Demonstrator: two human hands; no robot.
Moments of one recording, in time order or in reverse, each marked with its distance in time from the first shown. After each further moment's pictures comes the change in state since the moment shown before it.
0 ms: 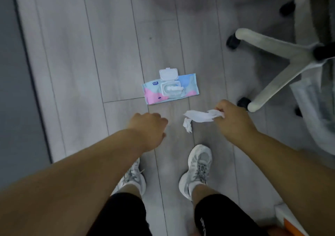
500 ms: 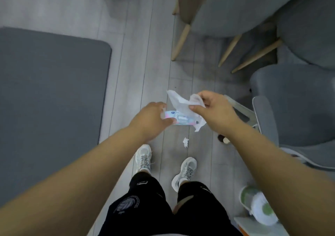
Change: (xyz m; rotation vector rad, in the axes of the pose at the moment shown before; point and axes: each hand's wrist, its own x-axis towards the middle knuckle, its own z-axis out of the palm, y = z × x) left_hand -0.354 -0.016 -0.175 -0.911 0.469 -0.215; right_hand -0.264 -0.288 -0.218 0.204 -0.022 -0.392
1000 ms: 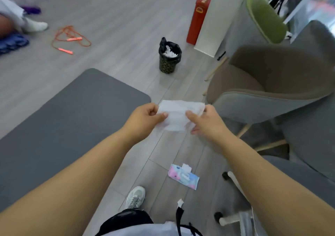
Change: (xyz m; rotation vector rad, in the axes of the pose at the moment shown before) left_hand -0.141 0.051 -0.092 -0.708 0.585 0.093; right_hand -0.040 -0.132 -0.050 0.211 -0.191 -0.224
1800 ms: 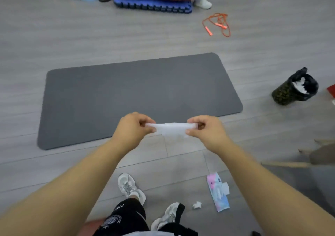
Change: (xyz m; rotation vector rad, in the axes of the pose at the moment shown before) left_hand -0.301 -0.153 -0.070 0.024 0.811 -0.439; right_hand -0.121 0.020 0.211 -0.524 -0.729 -0.319
